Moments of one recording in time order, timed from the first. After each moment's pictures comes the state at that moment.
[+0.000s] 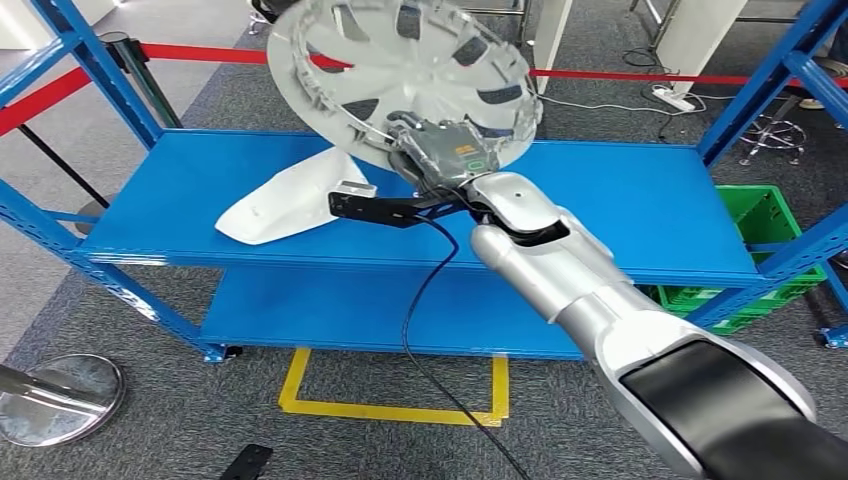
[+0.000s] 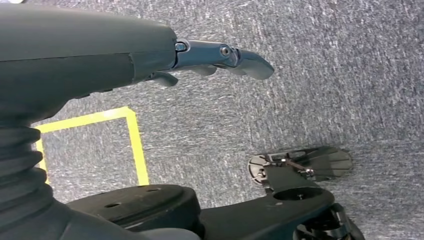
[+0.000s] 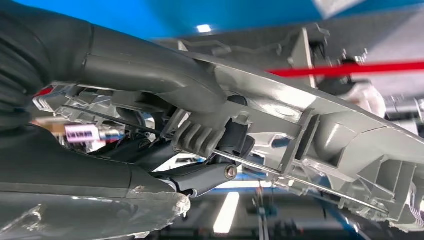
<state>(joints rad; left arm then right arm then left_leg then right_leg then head) -0.11 -0.16 0.73 -0.21 -1.10 0.18 -0.14 -0.99 0.16 0.56 -0.69 1.07 -0.19 -0.15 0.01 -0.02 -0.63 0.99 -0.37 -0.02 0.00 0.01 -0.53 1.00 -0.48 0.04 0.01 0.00</state>
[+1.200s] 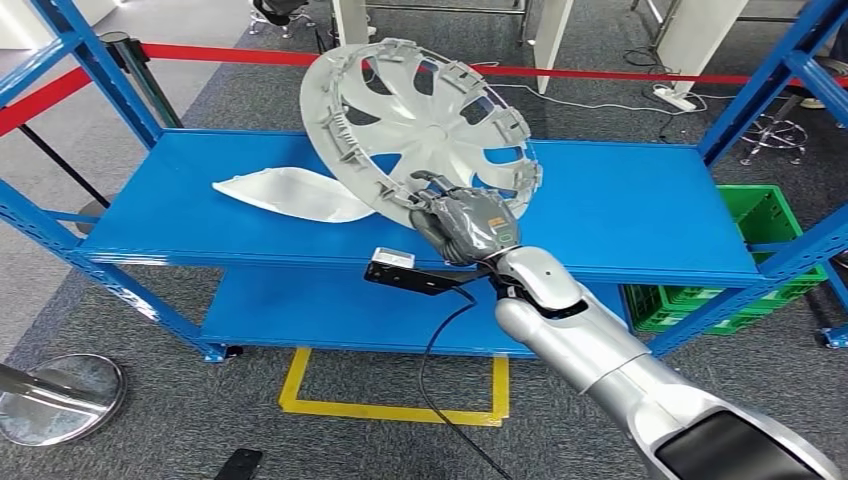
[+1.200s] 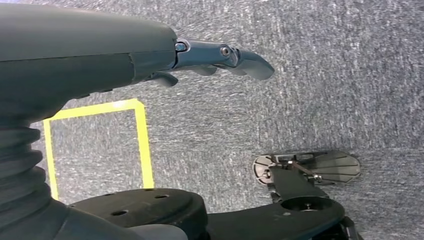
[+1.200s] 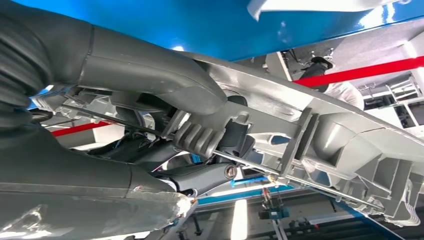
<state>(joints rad) -0.11 -0.16 0.78 -0.21 -1.08 0.19 -0.13 -0.68 0.01 0.66 -0.97 0.91 -0.35 -0.16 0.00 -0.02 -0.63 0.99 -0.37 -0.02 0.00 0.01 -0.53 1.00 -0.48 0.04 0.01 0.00</state>
